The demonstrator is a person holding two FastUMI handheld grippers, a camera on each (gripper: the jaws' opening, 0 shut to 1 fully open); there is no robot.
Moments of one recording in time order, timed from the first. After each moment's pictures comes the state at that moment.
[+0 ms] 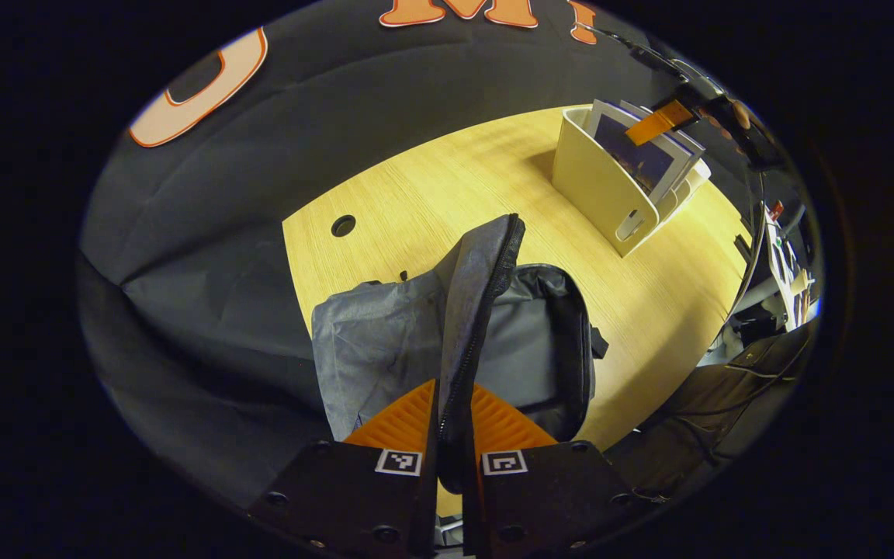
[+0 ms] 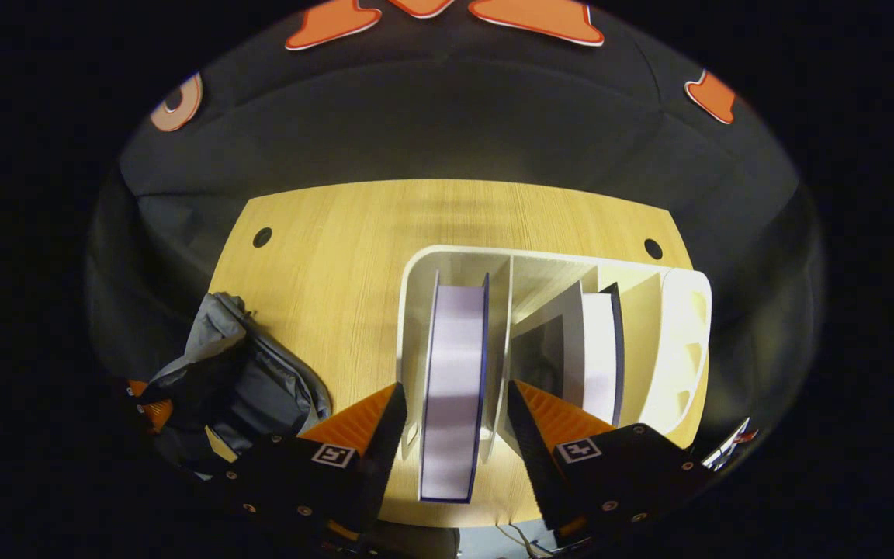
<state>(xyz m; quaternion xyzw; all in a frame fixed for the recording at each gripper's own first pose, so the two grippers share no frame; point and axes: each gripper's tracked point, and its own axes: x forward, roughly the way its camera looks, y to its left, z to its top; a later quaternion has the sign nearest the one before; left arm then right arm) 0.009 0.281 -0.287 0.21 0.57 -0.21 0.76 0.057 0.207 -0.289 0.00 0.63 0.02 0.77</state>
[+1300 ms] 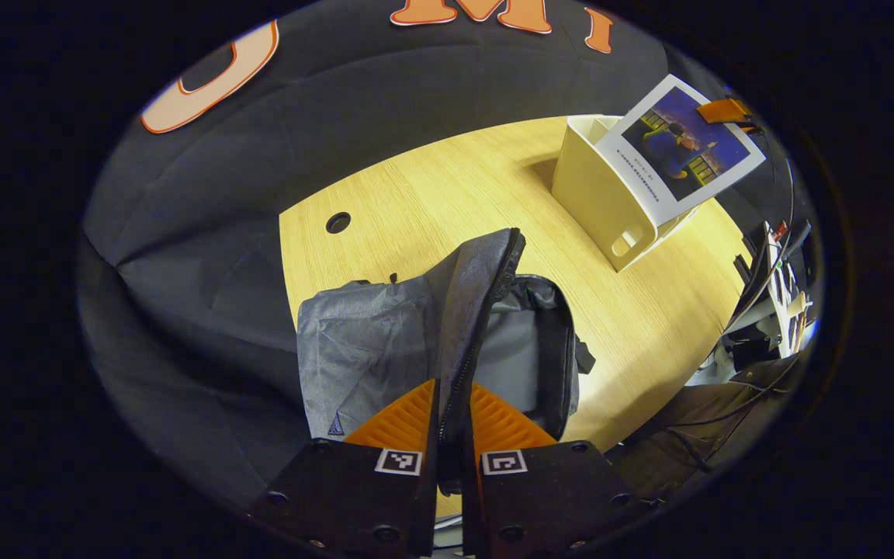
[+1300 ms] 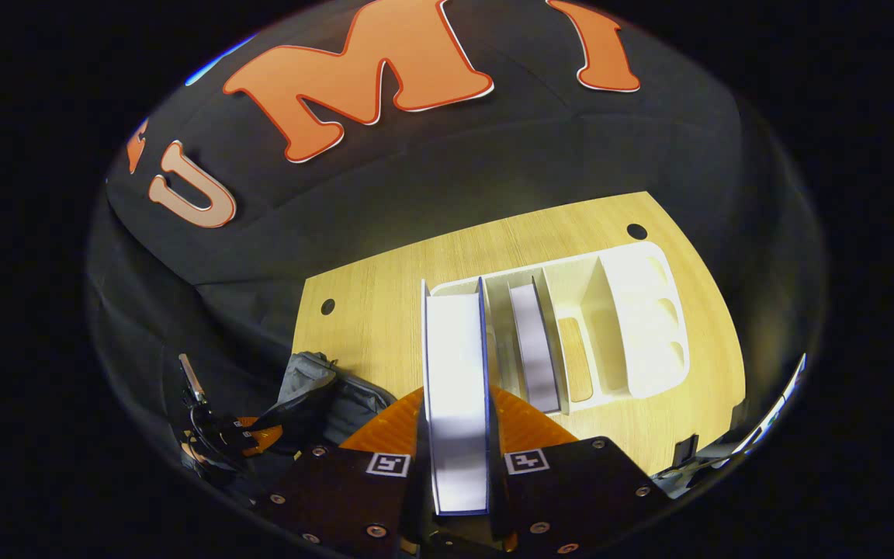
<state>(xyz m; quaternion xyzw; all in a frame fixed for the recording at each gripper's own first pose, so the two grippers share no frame) 0.002 0.260 -0.295 0.18 0.57 -0.21 0.77 0.017 0.176 -0.156 0.17 0.54 0.04 0.82</state>
